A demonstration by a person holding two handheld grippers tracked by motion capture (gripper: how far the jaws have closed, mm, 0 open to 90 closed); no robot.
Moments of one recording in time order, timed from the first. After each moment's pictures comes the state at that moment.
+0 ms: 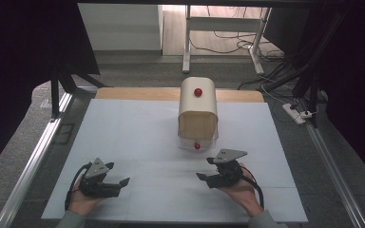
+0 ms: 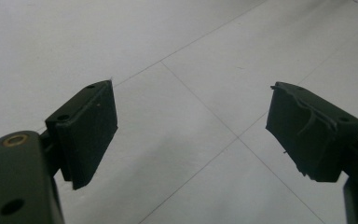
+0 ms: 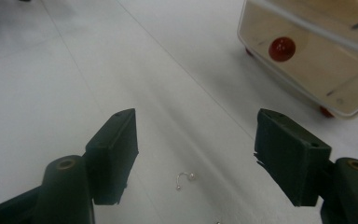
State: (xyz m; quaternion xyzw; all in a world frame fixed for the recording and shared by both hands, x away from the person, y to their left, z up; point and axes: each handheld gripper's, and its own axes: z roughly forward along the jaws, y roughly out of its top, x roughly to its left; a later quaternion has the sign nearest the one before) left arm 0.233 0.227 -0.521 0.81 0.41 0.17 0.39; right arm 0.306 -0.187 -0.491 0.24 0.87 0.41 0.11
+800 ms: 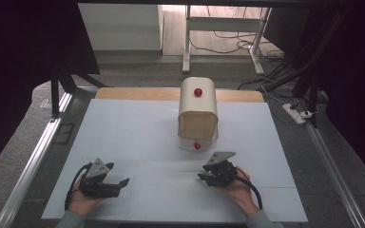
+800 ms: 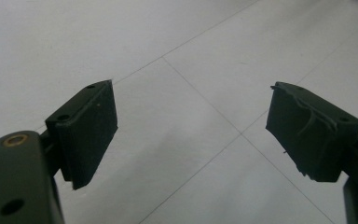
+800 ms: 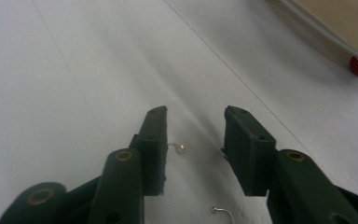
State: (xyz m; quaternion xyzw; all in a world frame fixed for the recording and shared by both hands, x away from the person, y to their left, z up) left arm 0.234 0.228 -0.522 0.81 0.41 0.17 0.38; right arm 0.315 -0.179 -0.517 0.24 0.90 0.33 0.11
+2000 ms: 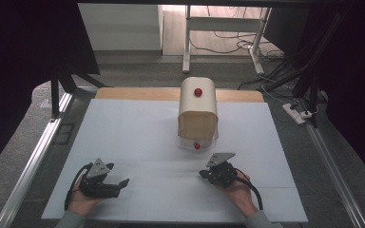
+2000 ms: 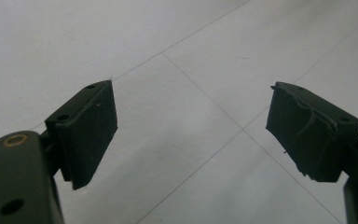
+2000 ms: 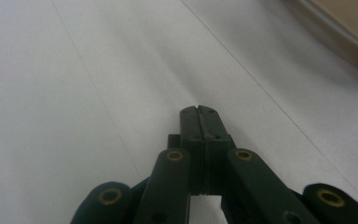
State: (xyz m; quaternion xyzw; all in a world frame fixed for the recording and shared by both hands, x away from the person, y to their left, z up) left arm 0.234 0.228 -0.523 0.82 0.41 0.17 0.37; right arm 0.313 -0.179 -0.518 0.23 0.91 0.34 0.10
